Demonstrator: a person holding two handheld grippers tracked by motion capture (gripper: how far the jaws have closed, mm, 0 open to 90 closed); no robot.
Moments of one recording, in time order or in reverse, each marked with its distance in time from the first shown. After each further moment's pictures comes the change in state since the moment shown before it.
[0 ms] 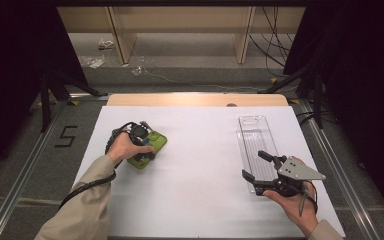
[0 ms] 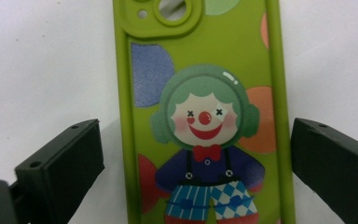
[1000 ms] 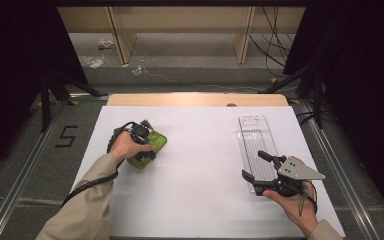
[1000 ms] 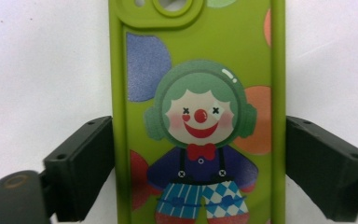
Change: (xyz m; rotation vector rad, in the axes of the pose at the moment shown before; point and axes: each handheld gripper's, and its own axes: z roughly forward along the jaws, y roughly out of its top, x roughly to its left) left arm -0.002 0.006 0.001 0.058 -0.013 -0.048; right arm 0.000 0.000 0.001 0.000 0.003 0.001
